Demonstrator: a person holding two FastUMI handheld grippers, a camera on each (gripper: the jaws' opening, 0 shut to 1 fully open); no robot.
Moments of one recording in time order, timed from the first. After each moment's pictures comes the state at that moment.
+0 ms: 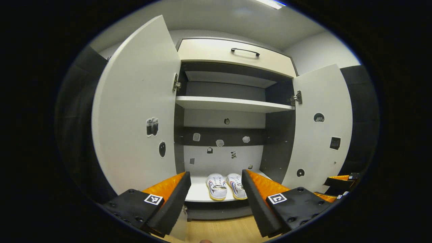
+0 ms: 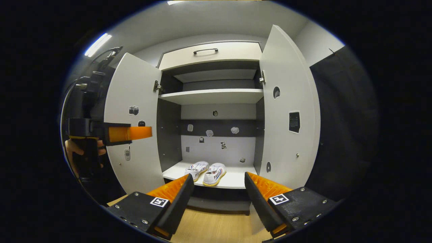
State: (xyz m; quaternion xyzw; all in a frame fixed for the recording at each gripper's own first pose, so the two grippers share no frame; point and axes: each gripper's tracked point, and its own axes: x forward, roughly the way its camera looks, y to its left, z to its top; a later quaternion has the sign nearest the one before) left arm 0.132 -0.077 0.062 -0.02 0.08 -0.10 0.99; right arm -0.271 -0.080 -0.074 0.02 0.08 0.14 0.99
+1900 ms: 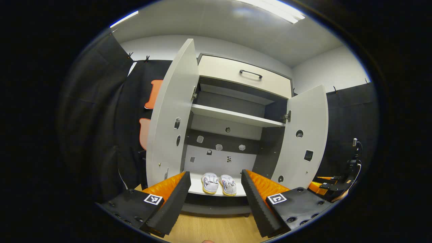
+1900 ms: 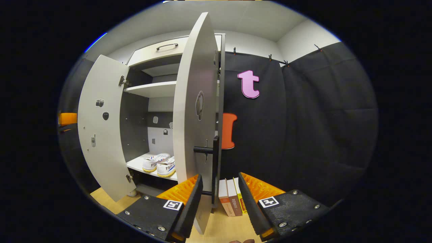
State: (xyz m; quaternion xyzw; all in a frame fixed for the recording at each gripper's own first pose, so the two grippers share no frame) left arm 0.047 -0.068 0.086 -0.08 0.05 -0.07 0.99; right arm -0.228 -0.218 -0.108 0.00 0.11 0.09 0.99
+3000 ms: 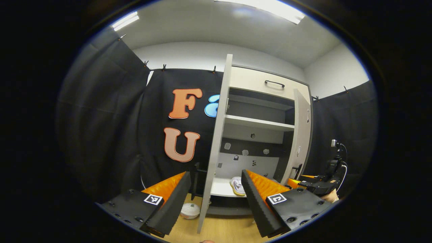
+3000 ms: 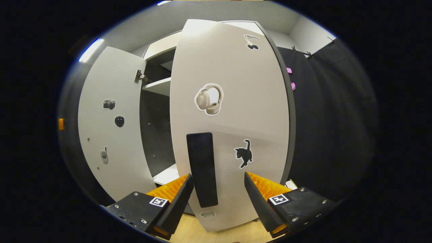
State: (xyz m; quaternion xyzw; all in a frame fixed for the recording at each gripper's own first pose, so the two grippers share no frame) left arm 0.022 0.058 0.099 -0.06 0.03 0.00 1.00; right arm -0.147 -0.035 -0.137 0.05 0.11 0.16 0.98
